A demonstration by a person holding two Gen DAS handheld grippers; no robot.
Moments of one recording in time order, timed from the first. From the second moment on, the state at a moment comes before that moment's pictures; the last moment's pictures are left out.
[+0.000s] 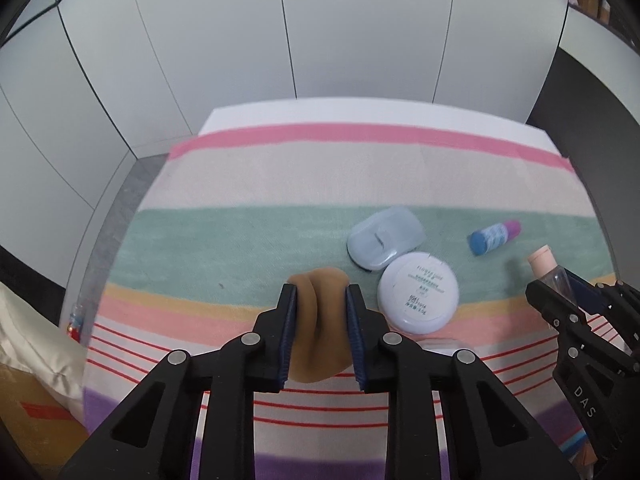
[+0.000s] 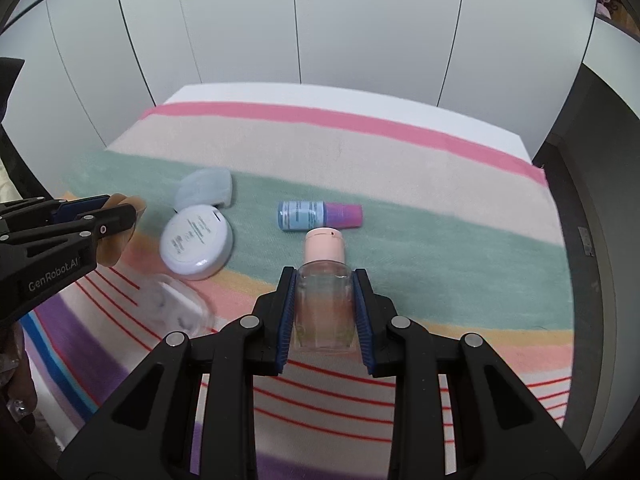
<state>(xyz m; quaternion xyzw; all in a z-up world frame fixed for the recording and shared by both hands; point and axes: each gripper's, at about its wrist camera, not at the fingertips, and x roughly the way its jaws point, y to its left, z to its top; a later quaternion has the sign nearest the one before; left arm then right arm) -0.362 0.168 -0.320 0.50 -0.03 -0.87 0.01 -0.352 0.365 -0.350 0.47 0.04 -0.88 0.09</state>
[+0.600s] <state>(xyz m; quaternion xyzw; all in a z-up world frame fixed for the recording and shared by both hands) -0.323 0.156 -0.132 0.42 -0.03 -0.91 0.01 -0.308 0.365 -0.181 0.41 0.03 -0.91 0.07</state>
